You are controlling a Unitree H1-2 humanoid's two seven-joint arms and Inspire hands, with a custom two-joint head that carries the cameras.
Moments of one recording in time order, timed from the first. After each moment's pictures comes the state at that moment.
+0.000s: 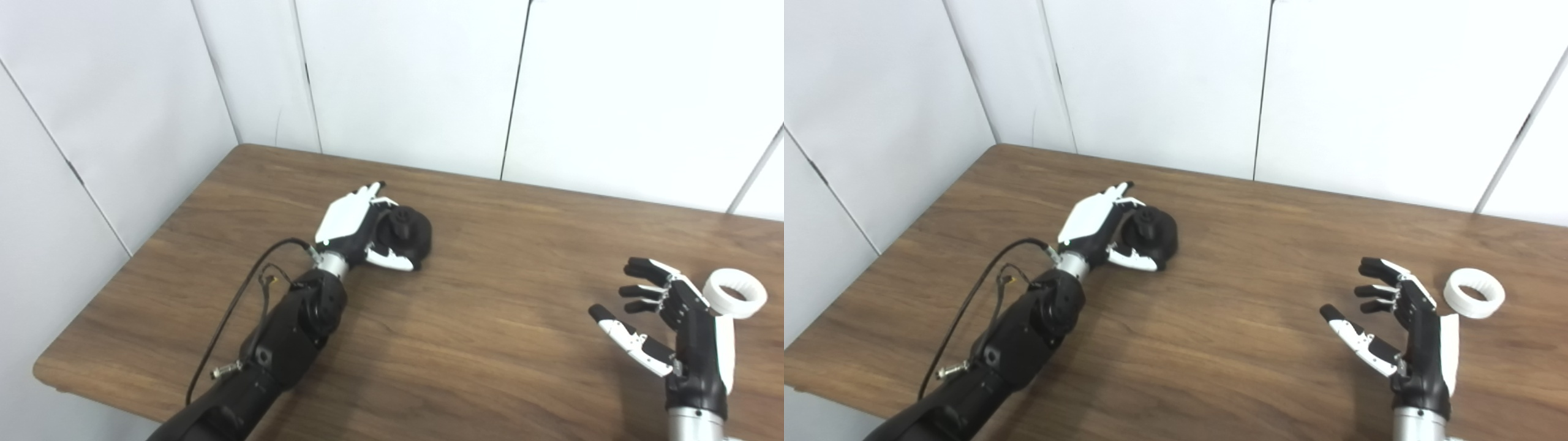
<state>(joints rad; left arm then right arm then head) -0.39 0.33 -0.29 0.33 0.61 0.08 0.15 -0.07 -0.02 0.07 -0.05 -0.30 -0.16 -0.23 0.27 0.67</state>
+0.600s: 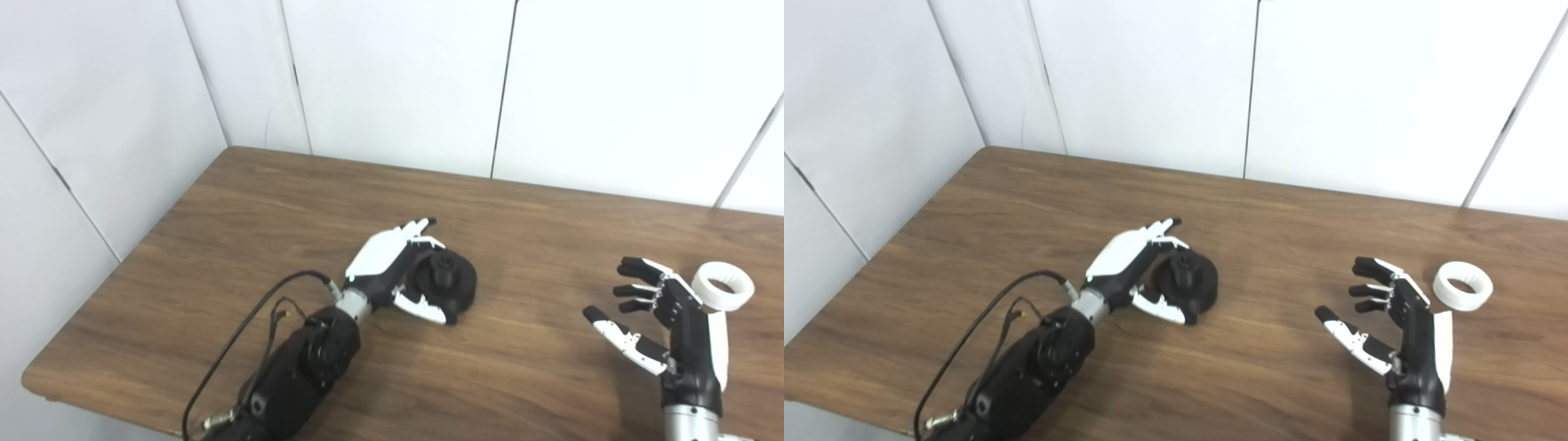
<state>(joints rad) -0.24 0.30 -0.35 0.08 0.58 0.03 0.01 -0.06 -0.02 0.06 -0.06 -0.30 -0.15 -0.22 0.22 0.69</state>
